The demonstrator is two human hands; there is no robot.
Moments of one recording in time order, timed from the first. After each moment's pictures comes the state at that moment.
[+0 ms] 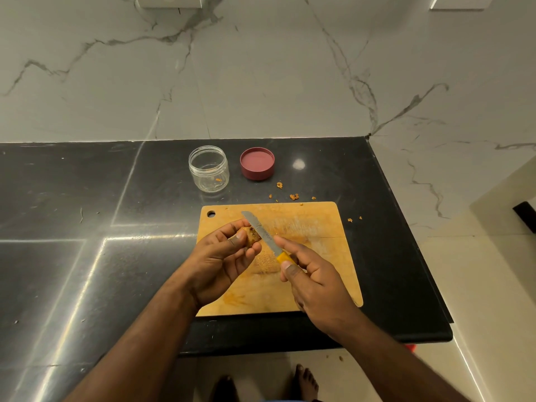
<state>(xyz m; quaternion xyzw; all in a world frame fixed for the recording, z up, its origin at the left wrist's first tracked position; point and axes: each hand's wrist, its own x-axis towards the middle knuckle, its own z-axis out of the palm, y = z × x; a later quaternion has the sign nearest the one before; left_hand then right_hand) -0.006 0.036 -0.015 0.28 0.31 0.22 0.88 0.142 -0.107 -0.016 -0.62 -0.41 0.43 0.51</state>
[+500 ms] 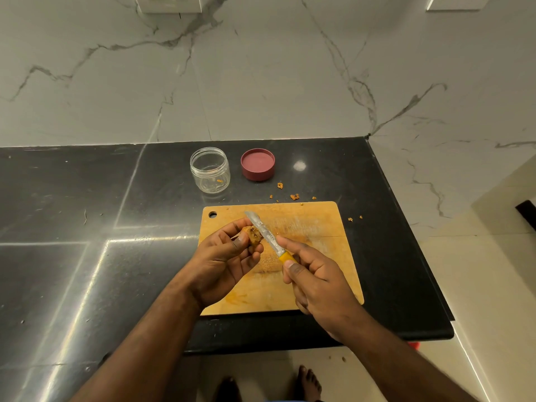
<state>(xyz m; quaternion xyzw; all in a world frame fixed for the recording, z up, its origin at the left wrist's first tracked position) -0.006 0.032 -0.016 0.31 0.28 0.23 0.88 0.141 -0.110 -0.011 -0.59 -0.35 0.50 0.54</state>
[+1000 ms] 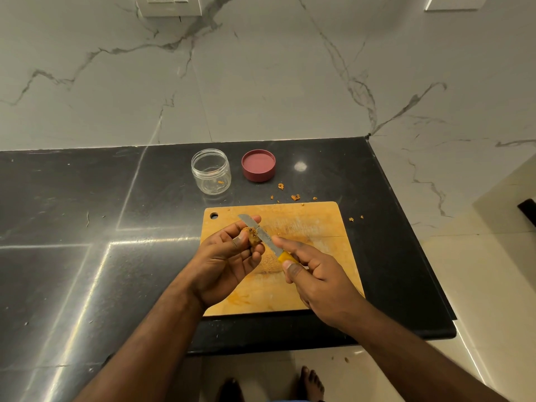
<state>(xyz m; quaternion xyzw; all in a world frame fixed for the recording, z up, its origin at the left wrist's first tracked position) -0.006 0.031 -0.012 0.30 0.28 0.23 0.88 0.147 -0.108 0.004 -0.61 -0.44 0.44 0.48</state>
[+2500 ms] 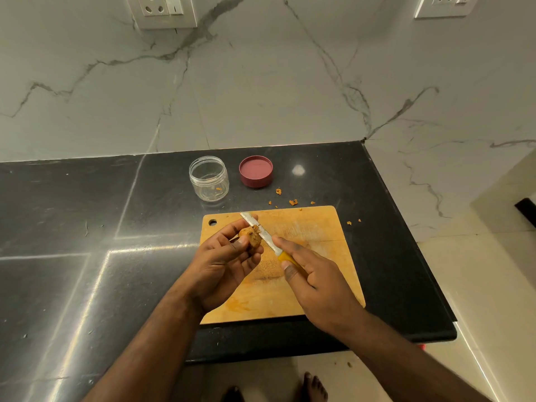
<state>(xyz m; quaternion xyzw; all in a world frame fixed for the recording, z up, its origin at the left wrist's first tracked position) -0.004 0.034 -0.010 0.35 0.26 0.24 0.87 0.145 -0.106 0.004 -0.67 -0.53 0.30 0.42</state>
